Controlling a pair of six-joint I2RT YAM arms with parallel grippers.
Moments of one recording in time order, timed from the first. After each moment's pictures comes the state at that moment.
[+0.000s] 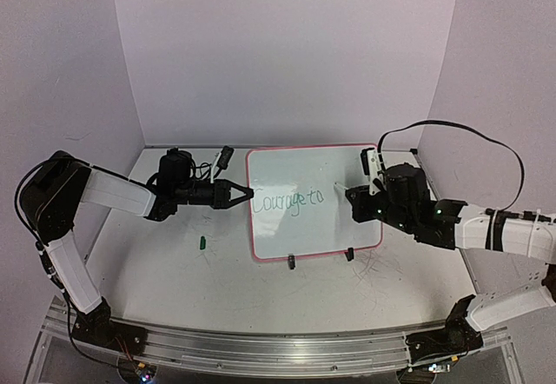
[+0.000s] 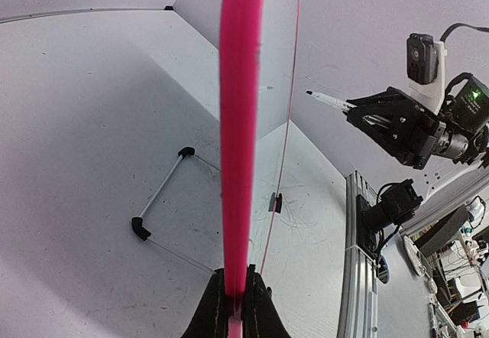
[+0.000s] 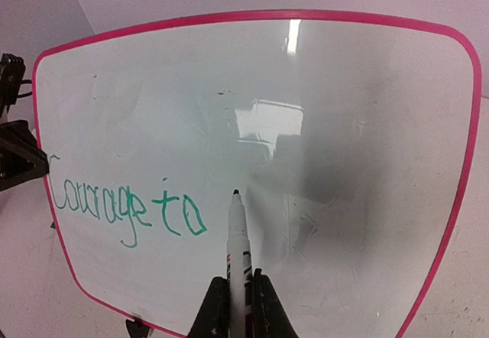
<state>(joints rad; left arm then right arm) -0.54 1.75 0.88 0.58 0.78 -0.44 0.77 1.23 0.75 0.04 0.27 0.32</state>
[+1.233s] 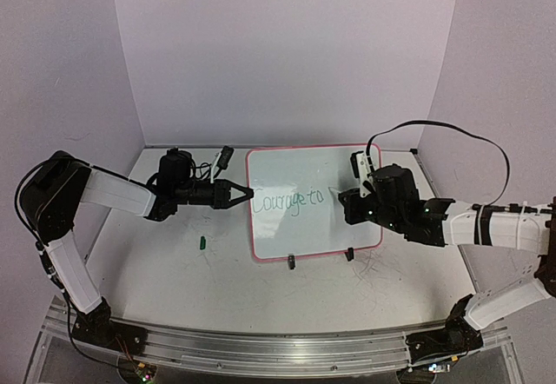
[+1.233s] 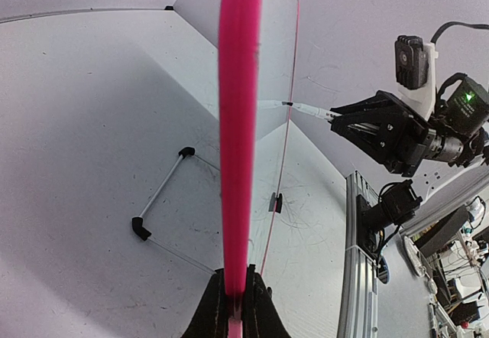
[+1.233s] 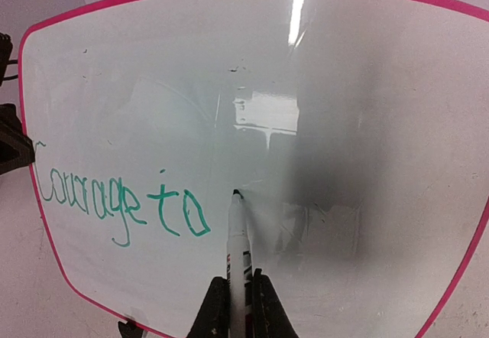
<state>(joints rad) -0.54 1.75 0.88 0.58 0.78 -0.44 0.77 1.32 0.77 0.06 0.26 0.30</state>
